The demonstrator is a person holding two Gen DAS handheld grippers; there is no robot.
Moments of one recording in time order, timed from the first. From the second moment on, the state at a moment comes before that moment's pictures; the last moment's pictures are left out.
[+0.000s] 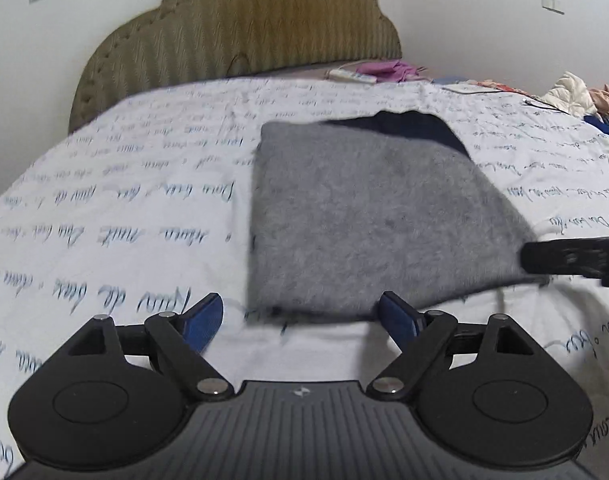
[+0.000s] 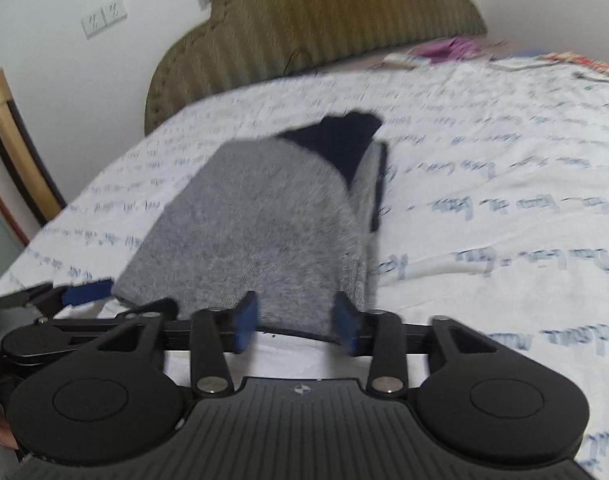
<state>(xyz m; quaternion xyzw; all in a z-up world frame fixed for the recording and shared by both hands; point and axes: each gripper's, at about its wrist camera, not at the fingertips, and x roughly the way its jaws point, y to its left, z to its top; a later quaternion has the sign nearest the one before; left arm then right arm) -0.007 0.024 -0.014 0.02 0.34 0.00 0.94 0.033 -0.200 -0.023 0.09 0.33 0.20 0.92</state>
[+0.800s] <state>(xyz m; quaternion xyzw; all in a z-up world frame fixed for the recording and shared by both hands) -0.019 0.031 -0.028 0.00 0.34 0.01 0.94 0.019 -0.167 -0.059 0.00 0.34 0.07 0.94</state>
